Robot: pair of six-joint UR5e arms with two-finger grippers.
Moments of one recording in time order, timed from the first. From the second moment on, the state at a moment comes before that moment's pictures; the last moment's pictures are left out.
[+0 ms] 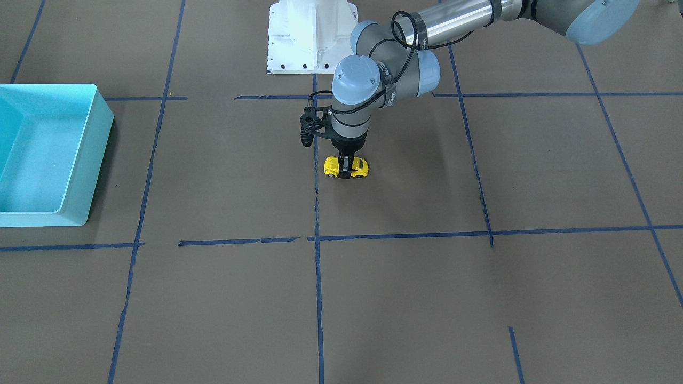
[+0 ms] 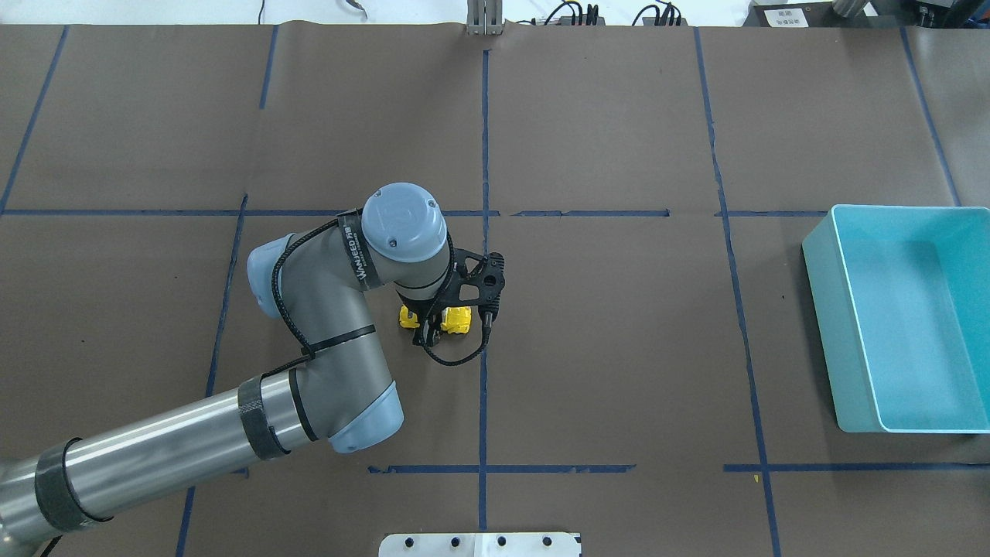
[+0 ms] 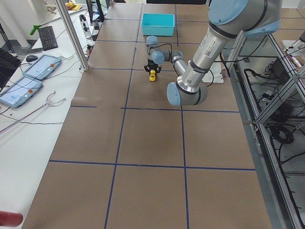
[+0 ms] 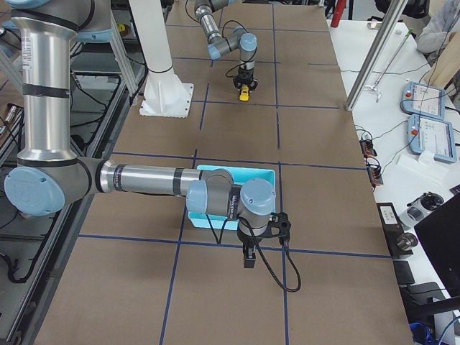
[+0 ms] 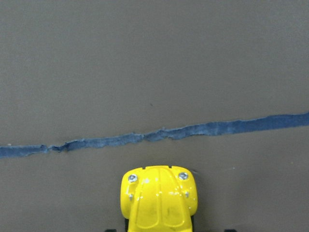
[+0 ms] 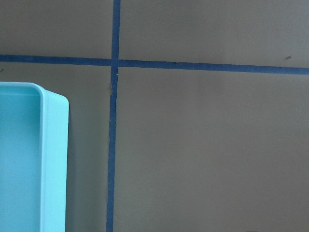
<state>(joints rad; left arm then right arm) -0.49 -2.34 -1.46 -1.68 -1.92 0.47 1.62 -1.64 1.63 -1.62 2.28 -0.11</state>
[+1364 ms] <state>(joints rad) -0.53 -2.25 -1.51 -1.92 -1.93 0.46 1.62 -1.64 1.63 -1.62 2.28 -0.11</state>
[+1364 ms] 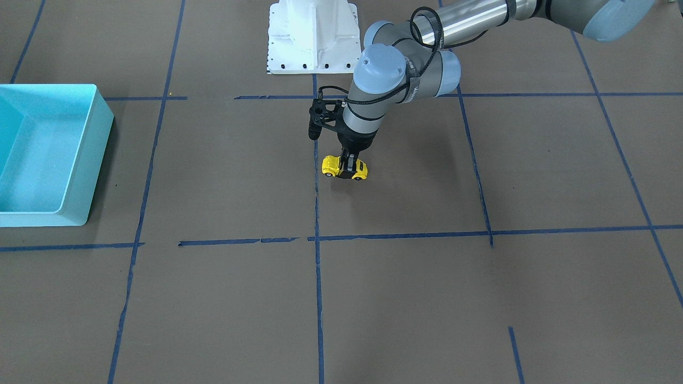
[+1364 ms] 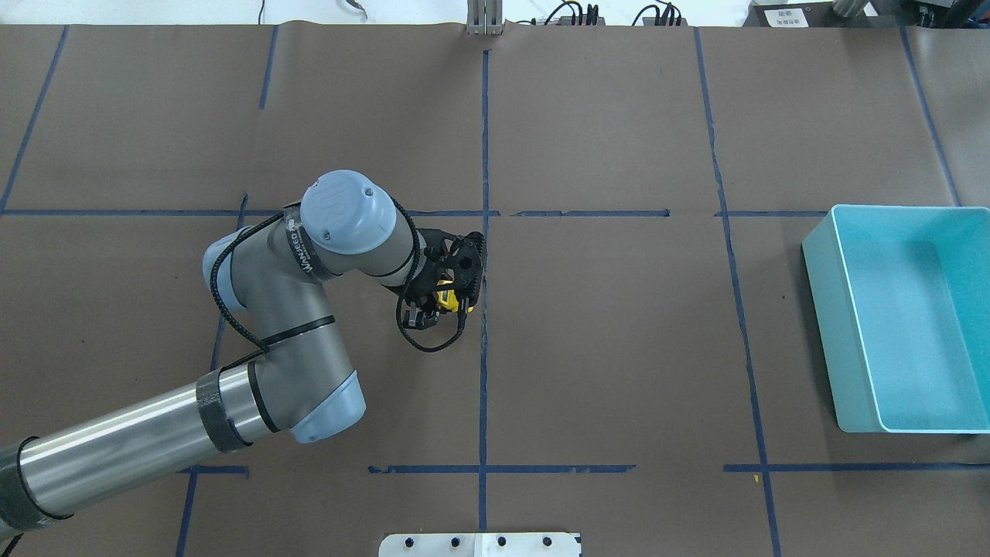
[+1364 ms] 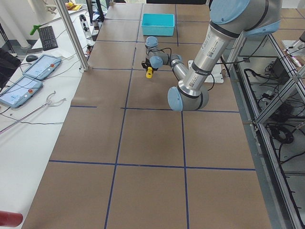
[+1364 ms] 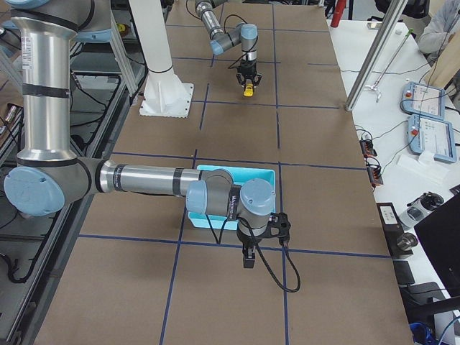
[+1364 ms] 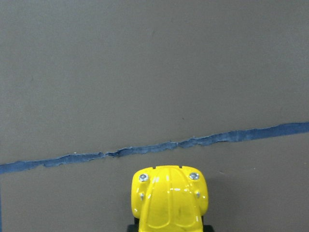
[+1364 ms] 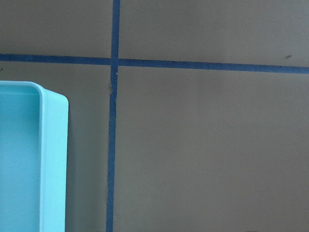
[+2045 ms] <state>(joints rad) -0.53 -2.21 -1.51 -2.04 -1.93 0.38 1.62 -1.65 1.63 -1.62 2.28 -0.11</state>
